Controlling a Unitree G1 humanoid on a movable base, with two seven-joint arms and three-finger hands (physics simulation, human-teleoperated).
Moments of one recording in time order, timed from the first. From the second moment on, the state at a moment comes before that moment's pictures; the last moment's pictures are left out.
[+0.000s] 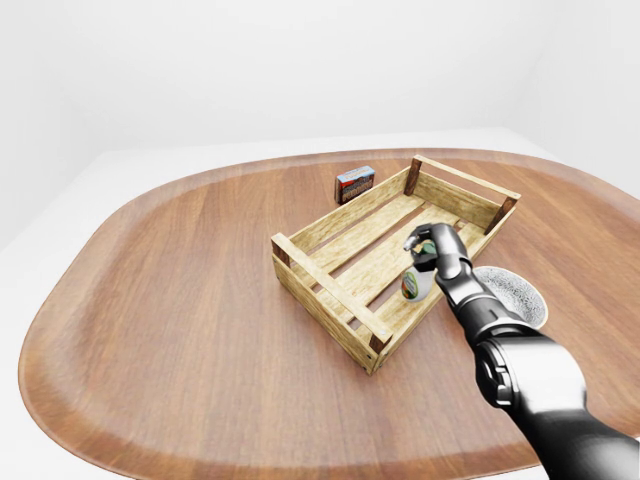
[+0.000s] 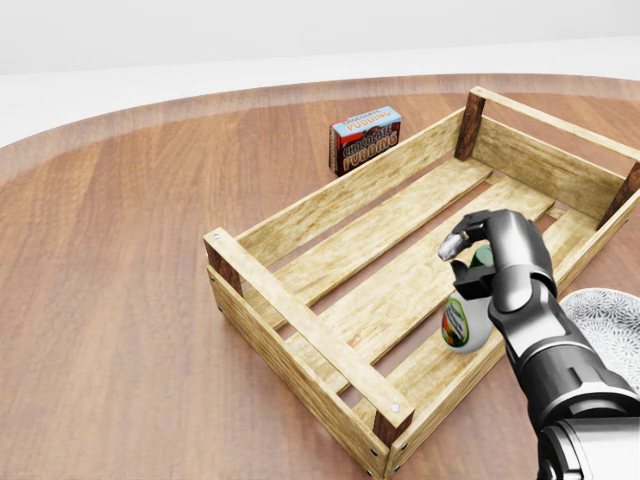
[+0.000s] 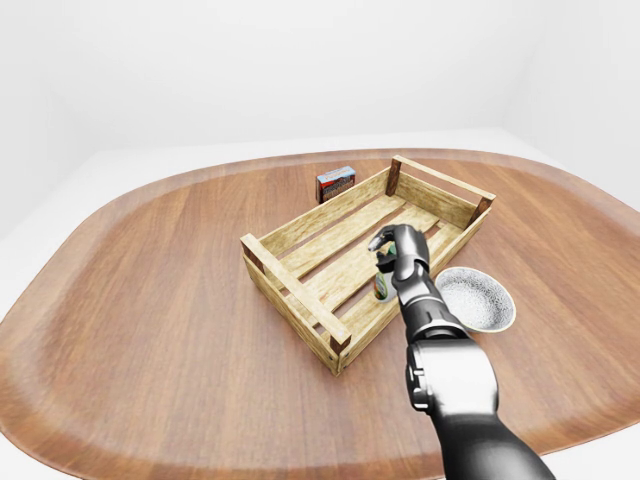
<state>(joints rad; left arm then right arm) 0.13 0.40 1.24 -0.38 -0.39 0.09 -0.21 -0.94 -0.29 -0.12 1.37 -0.54 -0.09 -0.26</state>
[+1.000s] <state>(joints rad) 0.12 0.40 1.22 -0.40 -0.39 0.09 -0.21 -1.63 -0.55 -0.11 1.20 -0.53 -0.09 0.20</state>
